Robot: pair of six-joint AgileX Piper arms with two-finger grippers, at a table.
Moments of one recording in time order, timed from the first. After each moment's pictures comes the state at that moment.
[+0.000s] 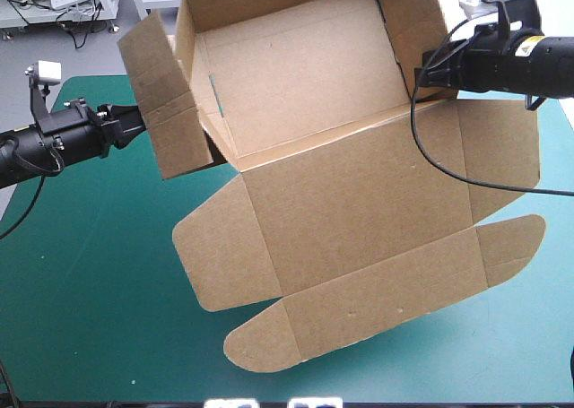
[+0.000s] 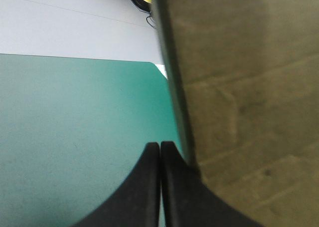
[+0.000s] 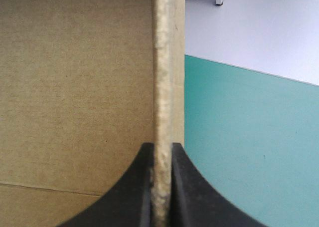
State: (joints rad) left arm 0.30 1.27 -1.31 -1.38 1.23 0.77; right arm 0.04 1.46 -1.94 0.47 1.12 -0.27
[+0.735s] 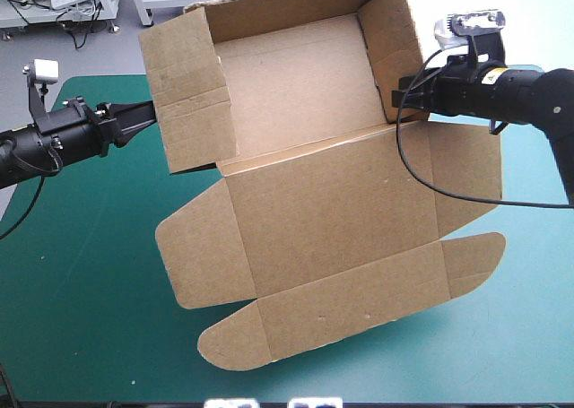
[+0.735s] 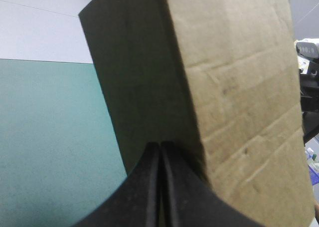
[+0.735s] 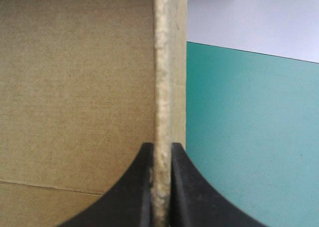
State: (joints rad) left arm 0.30 1.26 -1.31 -1.40 1.23 0.77; right arm 0.10 1.42 -1.68 0.53 0.91 -0.30
